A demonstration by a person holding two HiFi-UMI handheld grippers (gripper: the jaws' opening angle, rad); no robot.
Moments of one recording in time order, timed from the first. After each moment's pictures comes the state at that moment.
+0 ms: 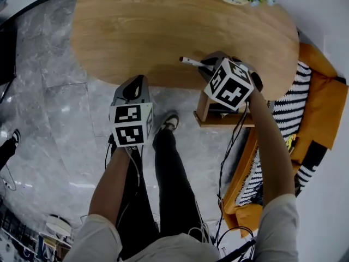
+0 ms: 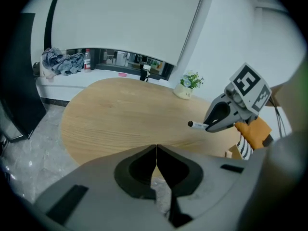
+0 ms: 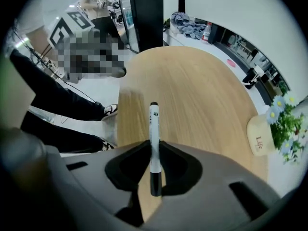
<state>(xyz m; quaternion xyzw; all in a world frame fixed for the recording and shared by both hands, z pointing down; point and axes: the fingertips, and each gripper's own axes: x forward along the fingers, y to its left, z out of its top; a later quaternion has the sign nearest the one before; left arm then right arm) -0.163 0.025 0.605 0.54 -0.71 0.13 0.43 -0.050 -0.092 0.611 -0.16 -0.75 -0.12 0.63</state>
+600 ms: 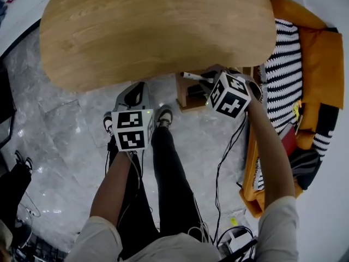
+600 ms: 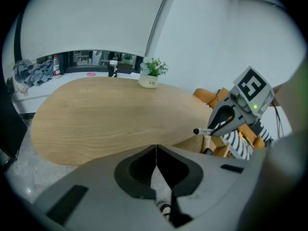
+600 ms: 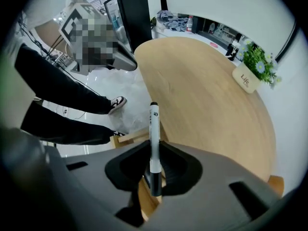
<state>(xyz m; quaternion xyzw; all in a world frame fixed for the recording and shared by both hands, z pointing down) -0.024 -0.001 0.596 0.63 -0.64 0.19 0.41 0.129 -0.070 0.604 -0.10 -0.76 -0.05 0.65</state>
